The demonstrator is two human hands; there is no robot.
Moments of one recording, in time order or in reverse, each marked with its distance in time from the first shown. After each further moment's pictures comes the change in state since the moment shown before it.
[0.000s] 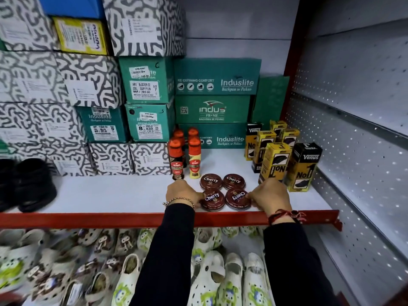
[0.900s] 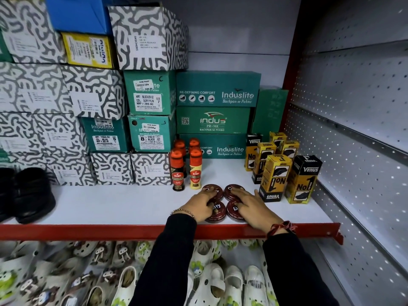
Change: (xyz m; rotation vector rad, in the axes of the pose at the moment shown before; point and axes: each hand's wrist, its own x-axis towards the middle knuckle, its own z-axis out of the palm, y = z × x) left_hand 0.024 0.001 0.026 0.212 -0.295 0.607; right_hand 0.019 0.001 0.030 -0.224 -0.344 -0.532
